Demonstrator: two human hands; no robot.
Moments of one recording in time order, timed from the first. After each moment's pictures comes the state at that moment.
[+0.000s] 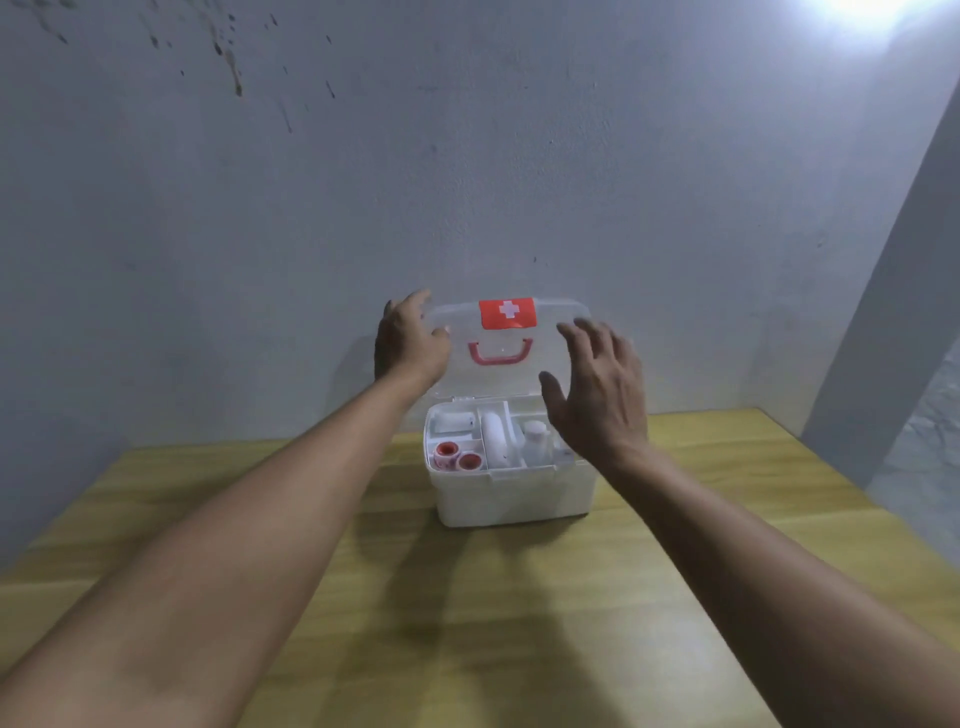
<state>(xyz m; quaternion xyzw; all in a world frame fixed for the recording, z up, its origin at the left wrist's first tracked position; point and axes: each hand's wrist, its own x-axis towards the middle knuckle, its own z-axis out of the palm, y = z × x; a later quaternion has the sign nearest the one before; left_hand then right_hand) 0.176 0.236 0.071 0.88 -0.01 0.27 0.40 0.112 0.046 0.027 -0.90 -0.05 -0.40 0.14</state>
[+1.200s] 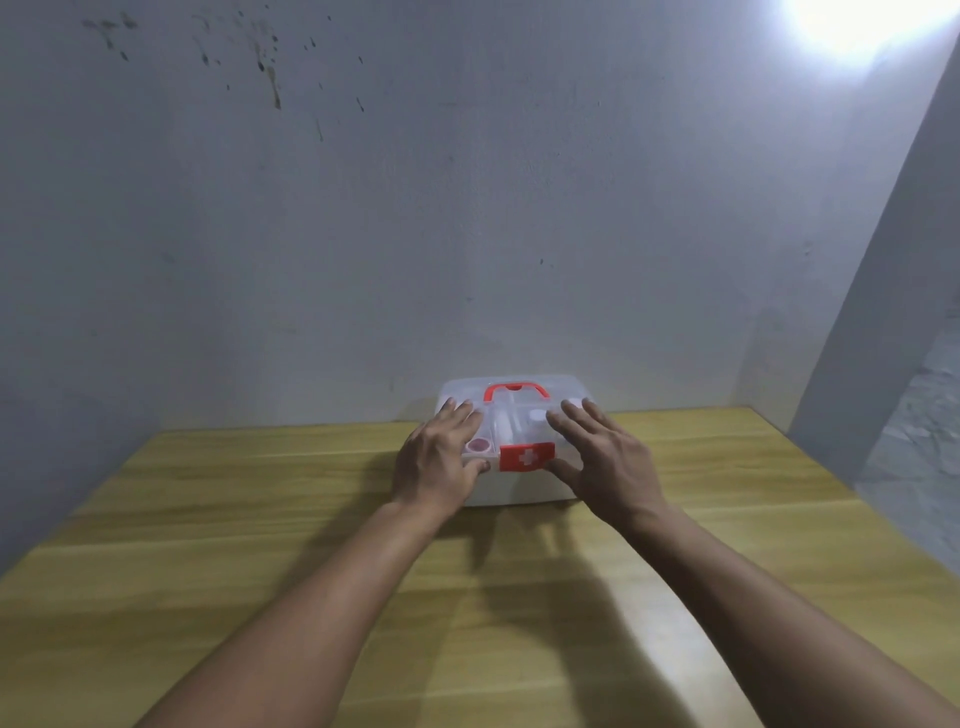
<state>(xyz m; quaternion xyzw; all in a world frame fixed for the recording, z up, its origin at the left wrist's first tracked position) 0.077 0.242 -0.027 0.93 -0.17 0.22 0.25 0.058 0.031 -0.028 -0.93 -0.15 -0.32 0.08</state>
